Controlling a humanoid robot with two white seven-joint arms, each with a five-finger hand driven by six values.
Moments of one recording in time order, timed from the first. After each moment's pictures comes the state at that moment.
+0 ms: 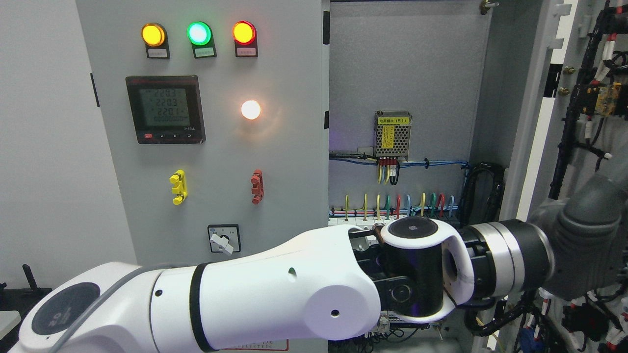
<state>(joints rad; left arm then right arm) -1.75 -0.02 -1.36 -1.46 1.84 0.02 0.04 0.14 0.12 0.10 -0.13 0.00 0.04 0.03</state>
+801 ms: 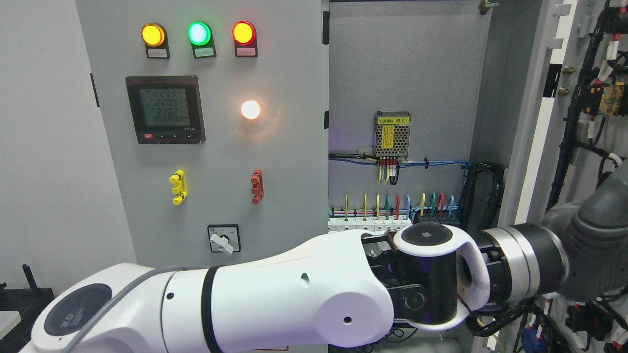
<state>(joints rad) -1.75 -0.01 -1.36 -1.47 1.83 0.01 0.05 0.14 0.12 0.10 -0.13 0.00 0.04 0.03</state>
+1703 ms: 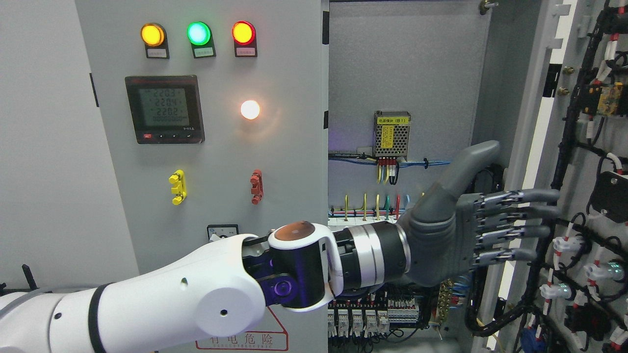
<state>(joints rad) -1.57 0.38 -1.33 -1.65 1.76 0.06 -0.13 0.14 0.12 0.10 -0.13 0.00 0.04 0.03</state>
